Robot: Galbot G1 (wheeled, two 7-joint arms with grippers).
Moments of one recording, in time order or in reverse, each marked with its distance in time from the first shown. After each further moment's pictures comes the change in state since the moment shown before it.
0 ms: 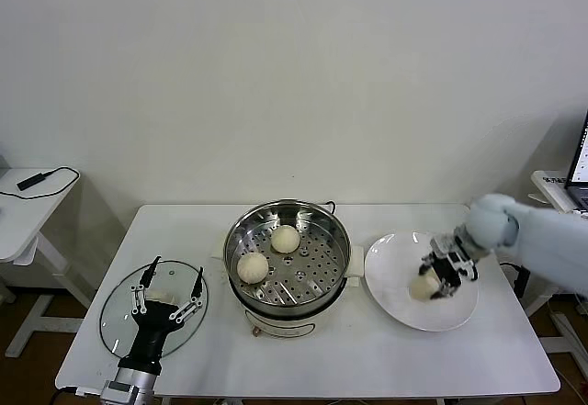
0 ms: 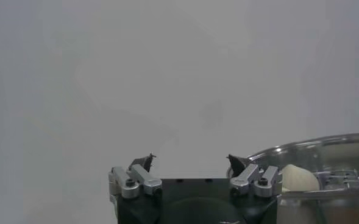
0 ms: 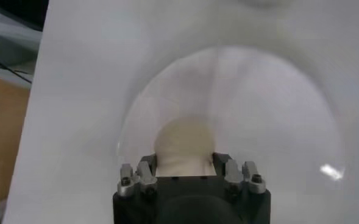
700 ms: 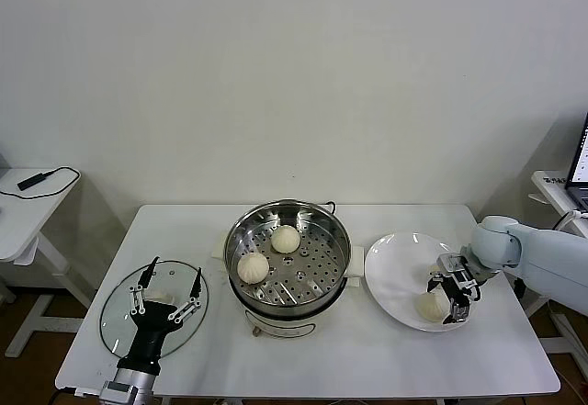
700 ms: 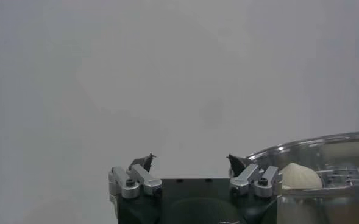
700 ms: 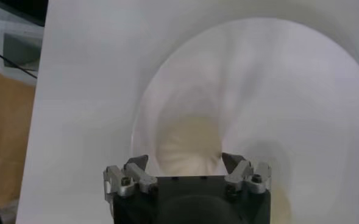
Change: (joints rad) left arm 0.001 -0.006 -0.007 0.003 0.000 0.000 0.001; right arm -0.237 -0.049 0.011 -0.072 -0.016 -0.085 0.080
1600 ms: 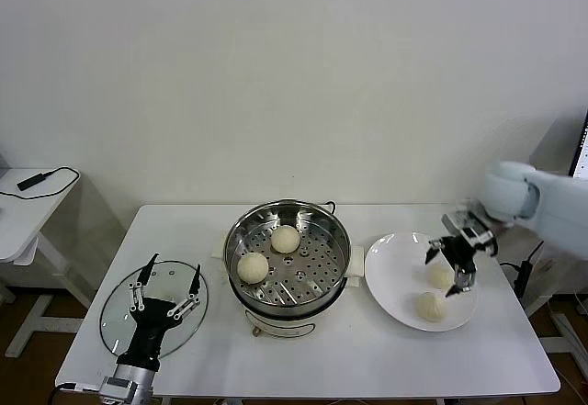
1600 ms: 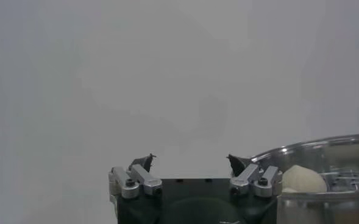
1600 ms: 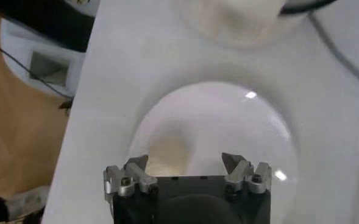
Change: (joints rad) left arm -0.012 0.002 -0.004 0.006 -0.009 0.004 0.002; right arm 0.273 -0.032 -0.146 0.085 0.082 0.033 -0.133
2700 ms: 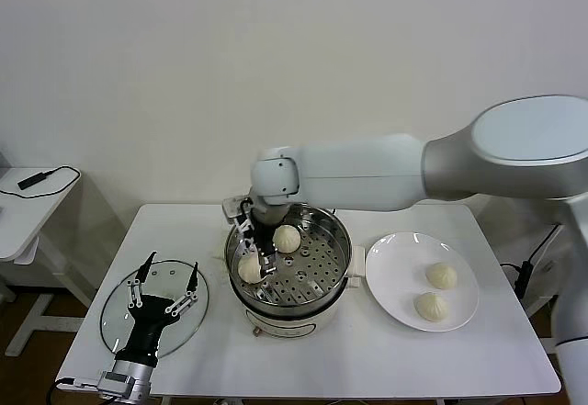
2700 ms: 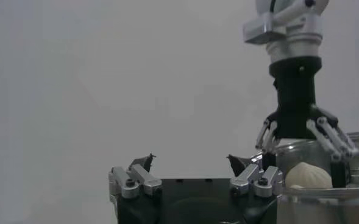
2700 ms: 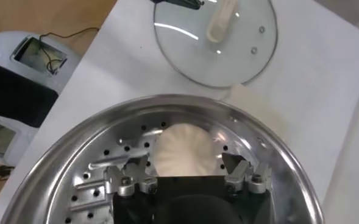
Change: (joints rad) left arm -0.031 0.018 -0.003 0.025 -0.018 0.005 0.002; right arm 0.226 0.795 -0.043 -0.071 0.488 -0.244 0.188
